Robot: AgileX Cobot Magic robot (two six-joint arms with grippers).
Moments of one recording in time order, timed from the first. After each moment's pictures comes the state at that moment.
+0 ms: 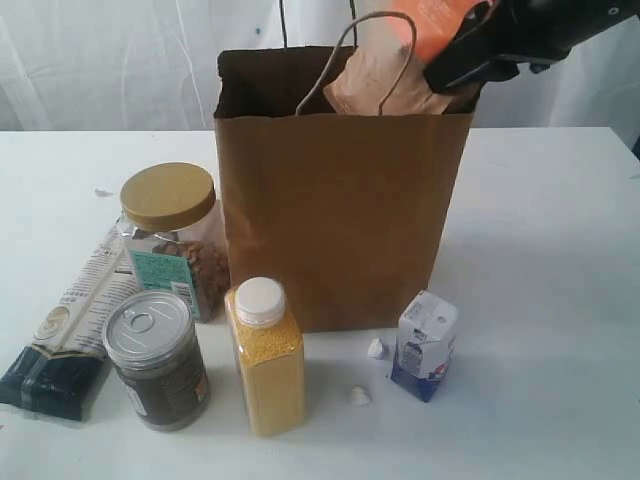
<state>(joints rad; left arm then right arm) 0.00 0.00 0.02 0.02 0.39 0.11 0.15 1.55 -1.50 0.64 1.01 -0.84</state>
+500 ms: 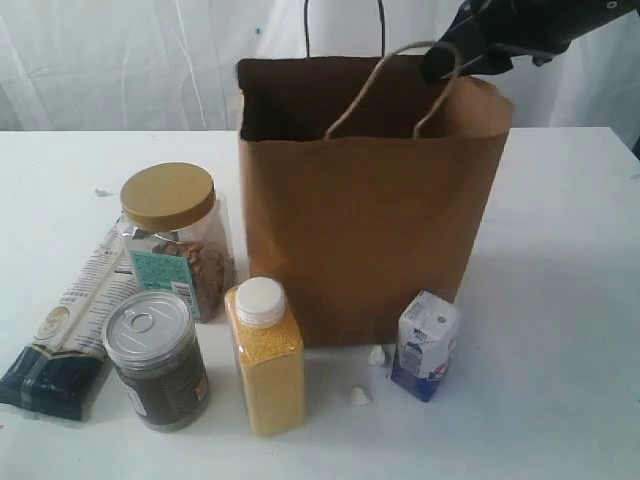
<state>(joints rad) 0.00 0.00 0.02 0.02 0.39 0.11 0.15 1.55 -1.50 0.65 0.99 -0.81</state>
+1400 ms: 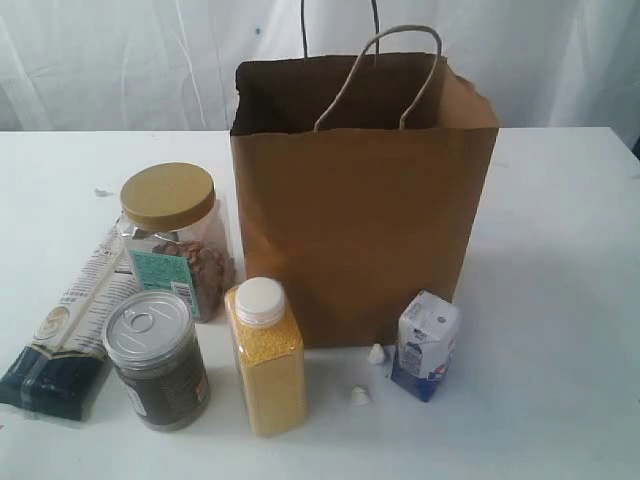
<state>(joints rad) 0.00 0.00 0.02 0.02 0.39 0.11 0.15 1.16 -1.51 0.11 0.82 -0.47</state>
